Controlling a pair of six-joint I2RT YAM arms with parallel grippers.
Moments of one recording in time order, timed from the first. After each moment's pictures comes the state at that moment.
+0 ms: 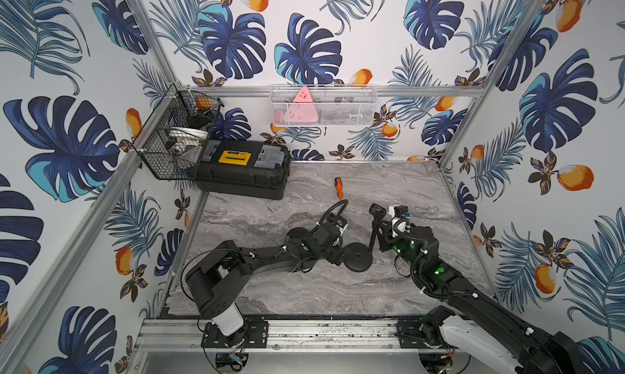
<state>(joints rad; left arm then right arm) -0.82 1.61 0.84 0.01 -0.13 -0.16 0.52 0.89 0.40 0.23 0.04 0.17</state>
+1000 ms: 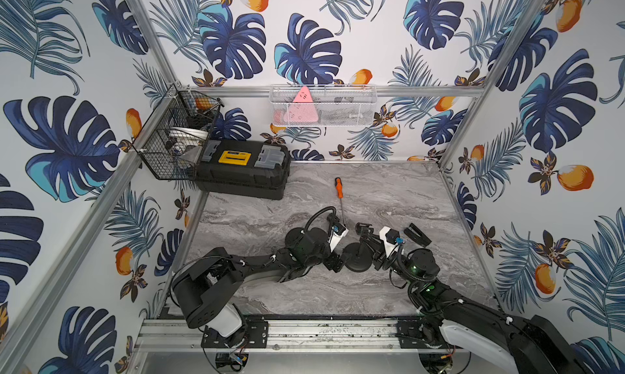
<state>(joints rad) -0.82 1.55 0.68 0.32 0.10 -0.10 0.58 0.95 0.12 0.82 -0.19 0.01</state>
